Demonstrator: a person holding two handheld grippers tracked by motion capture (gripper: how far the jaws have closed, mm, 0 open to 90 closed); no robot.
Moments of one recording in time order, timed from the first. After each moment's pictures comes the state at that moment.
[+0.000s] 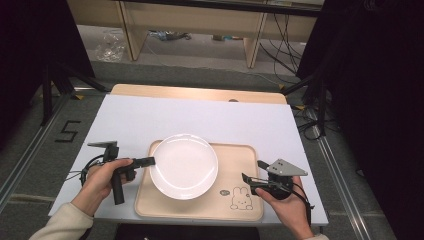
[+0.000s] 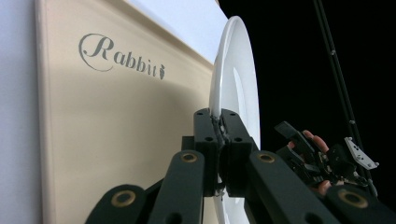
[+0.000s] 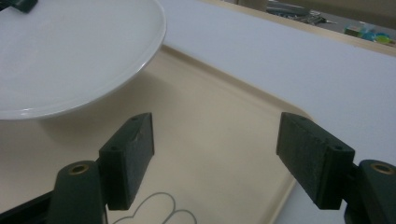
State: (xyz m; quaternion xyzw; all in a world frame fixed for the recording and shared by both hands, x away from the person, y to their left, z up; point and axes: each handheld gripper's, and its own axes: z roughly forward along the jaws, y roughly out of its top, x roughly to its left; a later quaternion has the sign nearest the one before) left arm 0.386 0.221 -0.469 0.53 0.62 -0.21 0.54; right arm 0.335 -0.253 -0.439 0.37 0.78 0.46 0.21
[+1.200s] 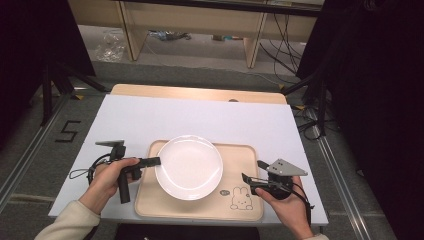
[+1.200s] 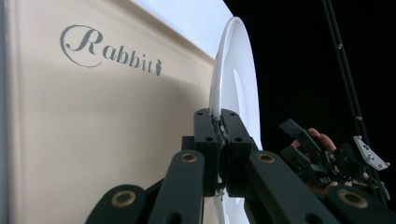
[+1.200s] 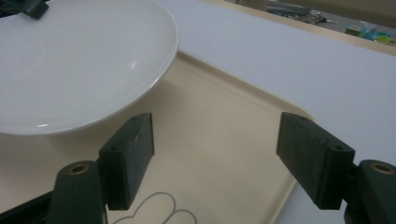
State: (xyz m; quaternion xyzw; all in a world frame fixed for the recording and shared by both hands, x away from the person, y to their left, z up) left arm 0.391 0.205 -0.470 0.54 0.62 -0.21 0.53; right arm 0.337 -0.254 -0.439 0.36 0.78 0.45 0.23
